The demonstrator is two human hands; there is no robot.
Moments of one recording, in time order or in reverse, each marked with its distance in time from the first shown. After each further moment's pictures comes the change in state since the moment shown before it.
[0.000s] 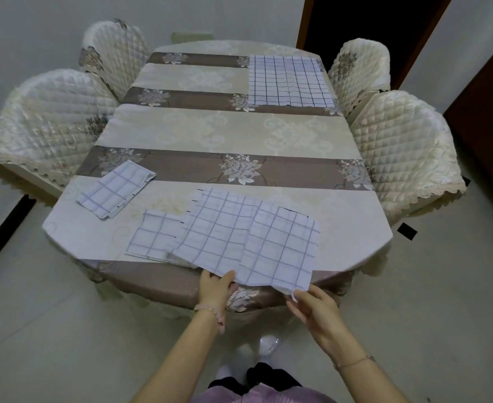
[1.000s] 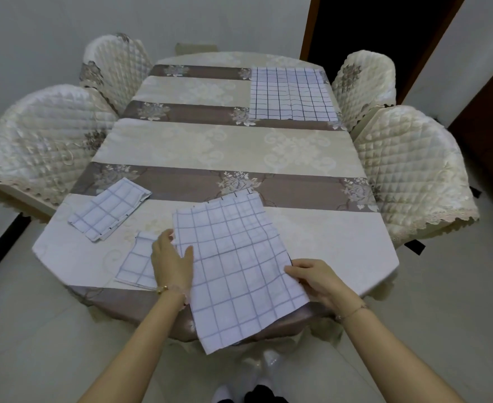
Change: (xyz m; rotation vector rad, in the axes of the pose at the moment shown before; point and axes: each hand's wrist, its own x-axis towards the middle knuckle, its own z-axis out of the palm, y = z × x) left_hand 0.051 0.094 -0.001 0.737 0.322 0.564; right_hand 0.066 -0.104 0.040 -0.582 -0.184 -0.013
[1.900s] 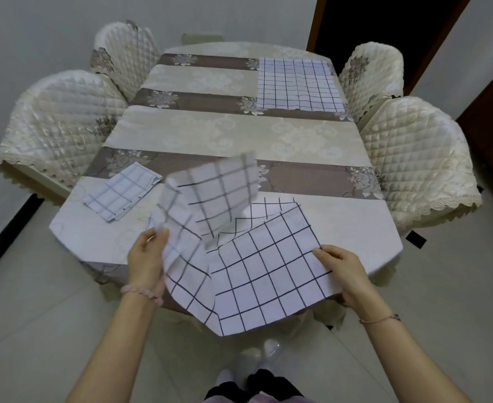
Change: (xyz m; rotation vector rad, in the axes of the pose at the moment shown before) left_hand -0.013 -0.025 -0.067 -0.808 -0.046 -0.242; right_hand -0.053 0.008 -0.003 0.004 0.253 -0.224
